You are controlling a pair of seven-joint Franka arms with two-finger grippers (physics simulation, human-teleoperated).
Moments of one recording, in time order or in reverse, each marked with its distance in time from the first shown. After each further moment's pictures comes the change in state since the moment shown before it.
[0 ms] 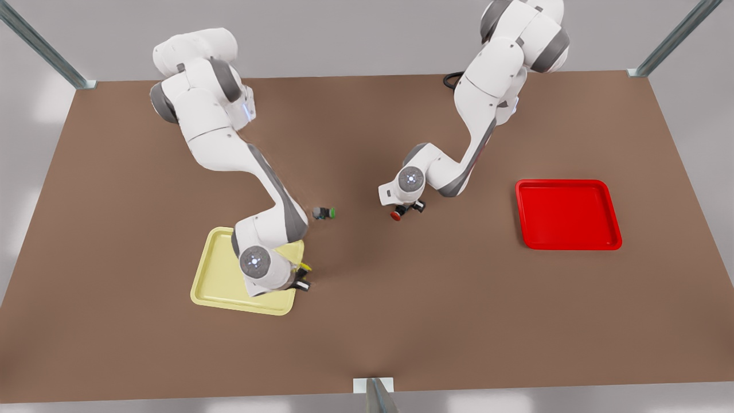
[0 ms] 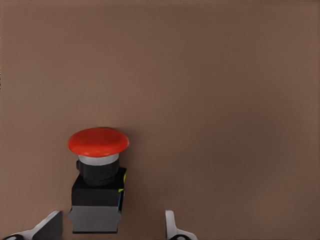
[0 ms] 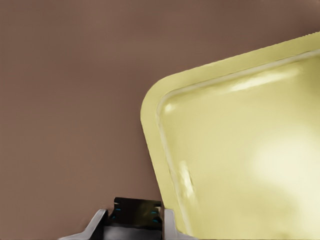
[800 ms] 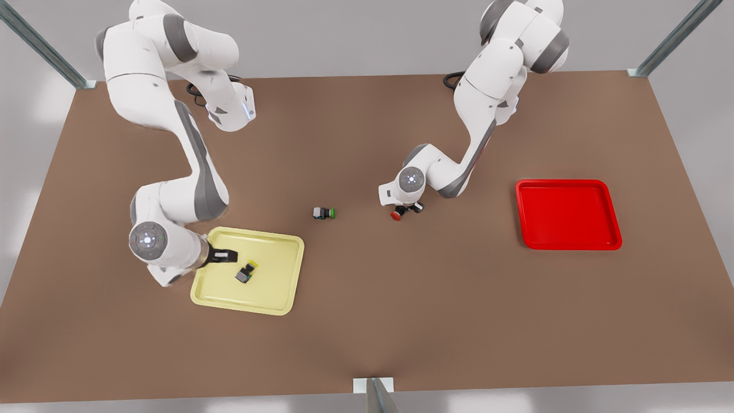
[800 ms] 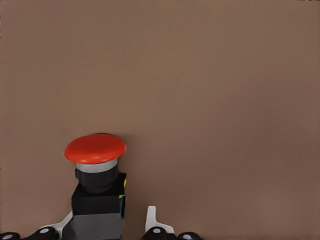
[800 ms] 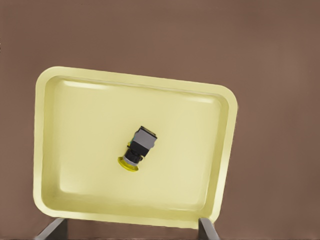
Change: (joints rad) left arm 0.003 0.005 0.000 0.001 0.004 0.020 0.043; right arm -0.192 -0.328 0.056 -0.037 -0.141 -0.408 -0.478
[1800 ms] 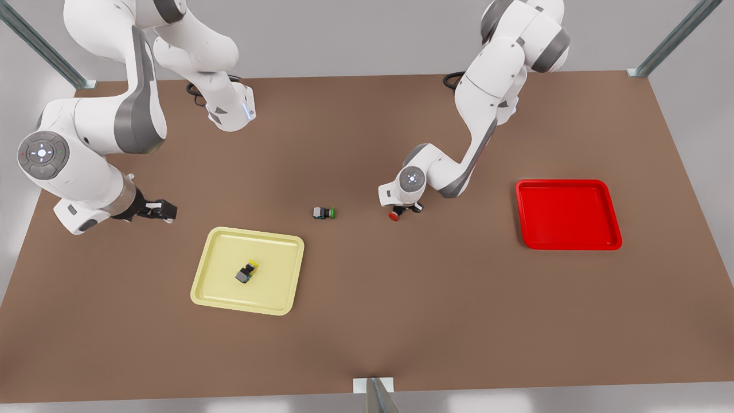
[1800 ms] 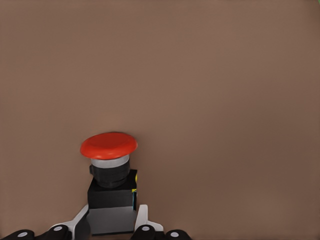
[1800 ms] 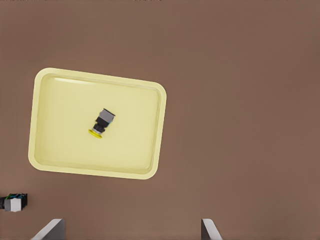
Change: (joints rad) left arm 0.002 -0.009 0.000 0.008 -0.001 -0.005 -0.003; right arm -0.087 -0.276 0.011 -0.066 -0.020 -0.128 -0.044
